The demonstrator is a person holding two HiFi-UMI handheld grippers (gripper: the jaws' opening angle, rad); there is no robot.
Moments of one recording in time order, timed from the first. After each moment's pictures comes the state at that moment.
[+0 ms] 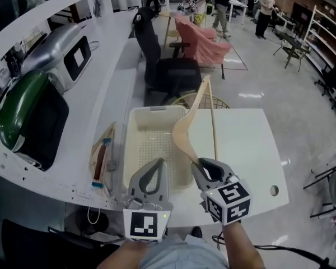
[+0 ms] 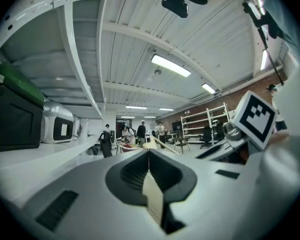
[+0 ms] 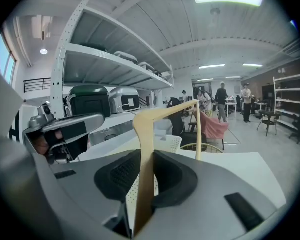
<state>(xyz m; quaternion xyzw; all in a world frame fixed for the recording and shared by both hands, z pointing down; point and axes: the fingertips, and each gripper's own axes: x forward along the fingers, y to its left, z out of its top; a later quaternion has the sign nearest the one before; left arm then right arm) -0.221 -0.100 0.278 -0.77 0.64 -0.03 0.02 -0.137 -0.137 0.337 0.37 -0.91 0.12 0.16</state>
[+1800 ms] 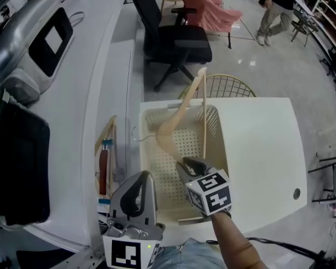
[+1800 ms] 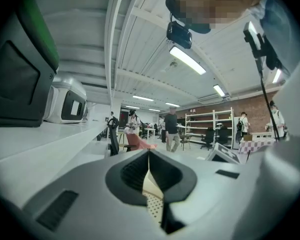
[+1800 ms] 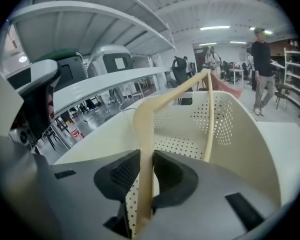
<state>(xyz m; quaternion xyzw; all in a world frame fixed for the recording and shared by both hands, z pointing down) -0.368 -0.184 0.325 -0.77 0.63 -0.03 -0.06 -0.301 -0.240 0.489 0.32 -0.87 0.24 0.28</state>
